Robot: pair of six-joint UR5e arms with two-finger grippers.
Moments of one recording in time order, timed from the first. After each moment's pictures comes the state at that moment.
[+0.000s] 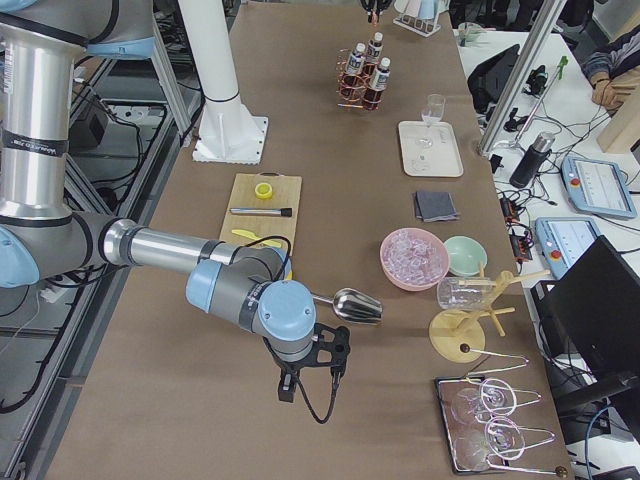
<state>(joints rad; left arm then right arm) -1.08 -2.28 -1.99 -0.99 -2.38 0.53 1.82 -1.78 1.71 -1.75 2.32 -0.25</state>
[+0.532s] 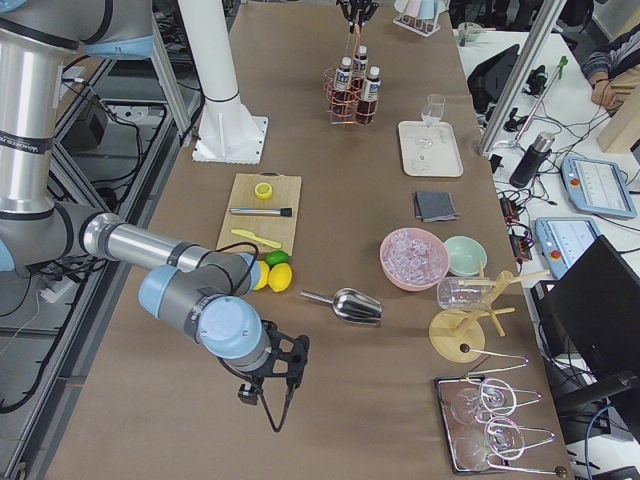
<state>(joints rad) -0.96 -2.32 -2.05 -1.00 -2.38 0.34 1.92 -1.92 1.77 -1.75 2.39 -0.32</state>
